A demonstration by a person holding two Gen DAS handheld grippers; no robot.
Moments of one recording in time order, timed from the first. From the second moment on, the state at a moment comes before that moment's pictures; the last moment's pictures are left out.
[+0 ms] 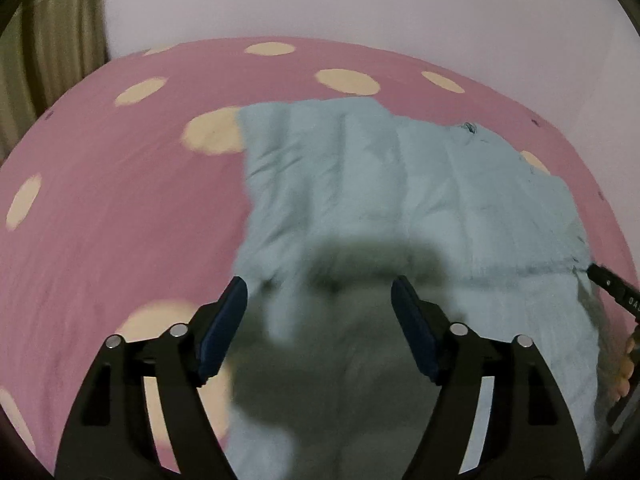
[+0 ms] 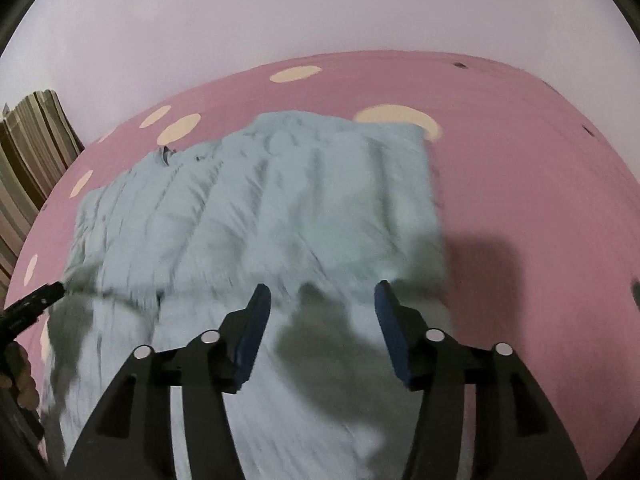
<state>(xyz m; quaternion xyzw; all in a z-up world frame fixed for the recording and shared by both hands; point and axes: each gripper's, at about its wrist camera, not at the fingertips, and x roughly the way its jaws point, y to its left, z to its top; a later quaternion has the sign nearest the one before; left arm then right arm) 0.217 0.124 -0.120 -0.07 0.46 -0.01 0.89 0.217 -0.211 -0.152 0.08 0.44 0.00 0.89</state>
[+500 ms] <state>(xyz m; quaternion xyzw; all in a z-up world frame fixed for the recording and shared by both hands) 0.058 0.173 -0.147 -0.13 0.51 0.00 0.85 0.075 -0.284 -0.187 0.15 0.47 -0.01 0.87</state>
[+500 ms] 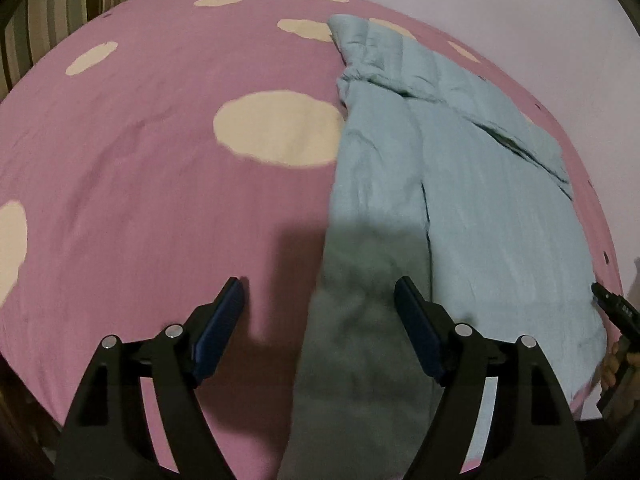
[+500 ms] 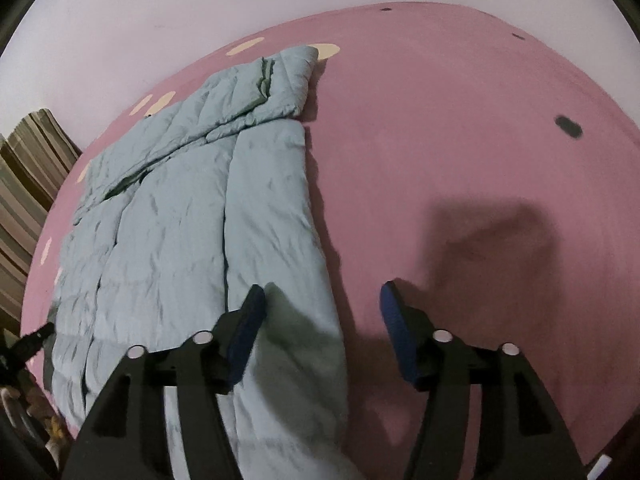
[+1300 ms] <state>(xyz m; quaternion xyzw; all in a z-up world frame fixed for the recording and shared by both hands) 0.016 0.158 -0.151 -0.15 0.51 -0.06 0.85 0.004 -0.262 -0.195 0.13 0.48 0.03 0.87</state>
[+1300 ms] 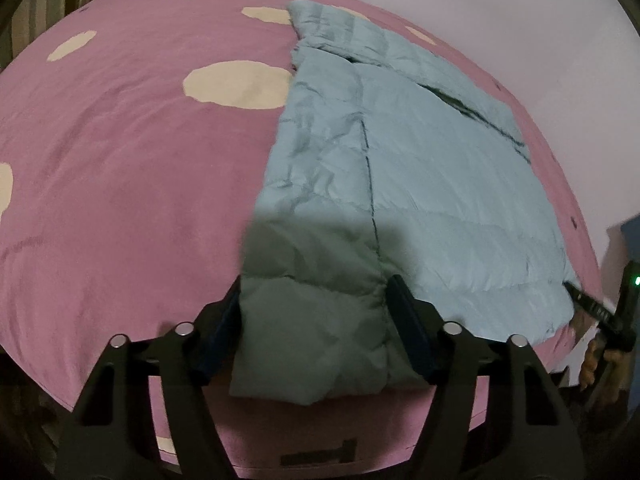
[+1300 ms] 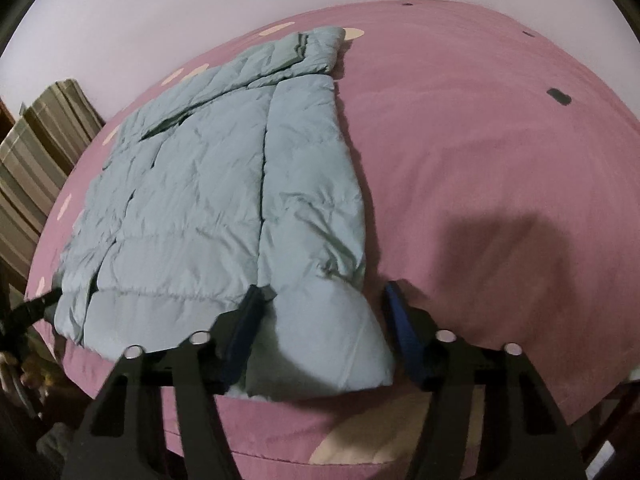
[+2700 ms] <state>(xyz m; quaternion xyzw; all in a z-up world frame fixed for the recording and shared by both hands) 0.206 0.165 -0.147 -0.17 0.48 -0.04 0.86 0.182 -0.264 -0.188 0.22 0.47 0.07 0.85</state>
